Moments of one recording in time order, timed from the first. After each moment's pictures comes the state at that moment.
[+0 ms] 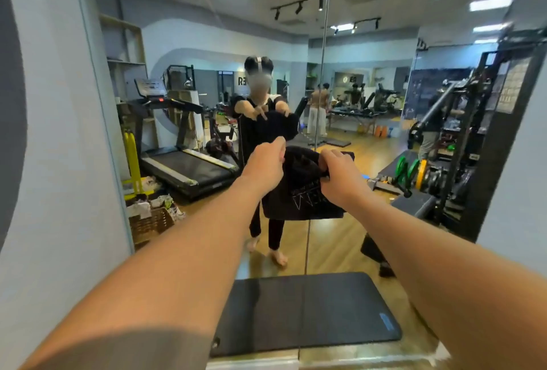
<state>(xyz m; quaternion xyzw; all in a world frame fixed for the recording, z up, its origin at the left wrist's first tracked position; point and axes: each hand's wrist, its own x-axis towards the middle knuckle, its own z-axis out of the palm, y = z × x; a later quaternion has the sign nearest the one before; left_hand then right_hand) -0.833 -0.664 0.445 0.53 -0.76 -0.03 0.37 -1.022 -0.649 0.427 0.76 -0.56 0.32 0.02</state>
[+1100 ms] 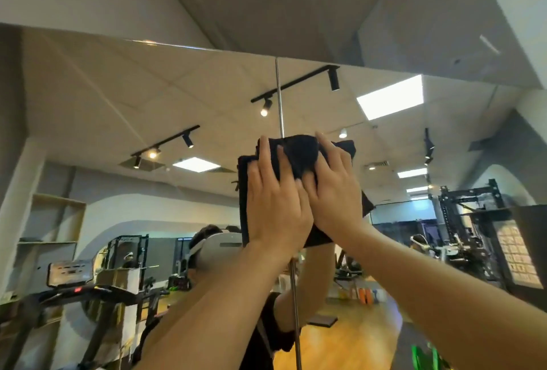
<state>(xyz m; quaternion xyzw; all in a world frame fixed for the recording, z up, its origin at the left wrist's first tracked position) -0.989 -1.081 0.740 0.34 -0.64 0.33 0.61 -1.107 -1.084 0.759 0.60 -0.34 0.61 0.40</state>
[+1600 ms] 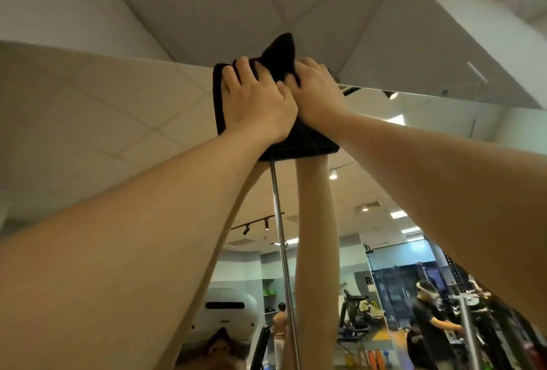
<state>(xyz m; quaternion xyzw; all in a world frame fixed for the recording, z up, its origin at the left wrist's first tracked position) -0.999 -1.093 0.953 0.38 -0.54 0.43 0.62 -1.116 -1.086 0.980 0.60 -0.30 0.61 0.43</state>
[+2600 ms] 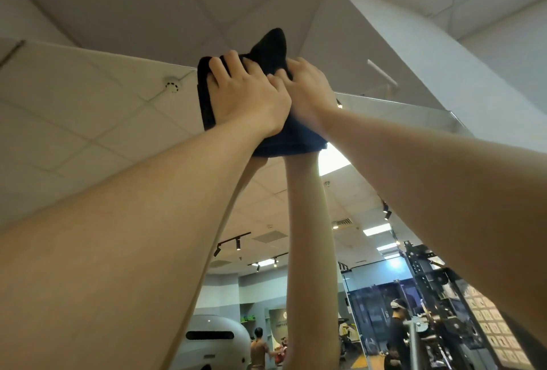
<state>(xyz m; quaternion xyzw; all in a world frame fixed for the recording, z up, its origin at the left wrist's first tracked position) -1.297 -1.110 0.960 0.40 -0.52 0.44 0.62 -1.410 -1.114 0.992 0.58 -0.26 0.65 0.41</state>
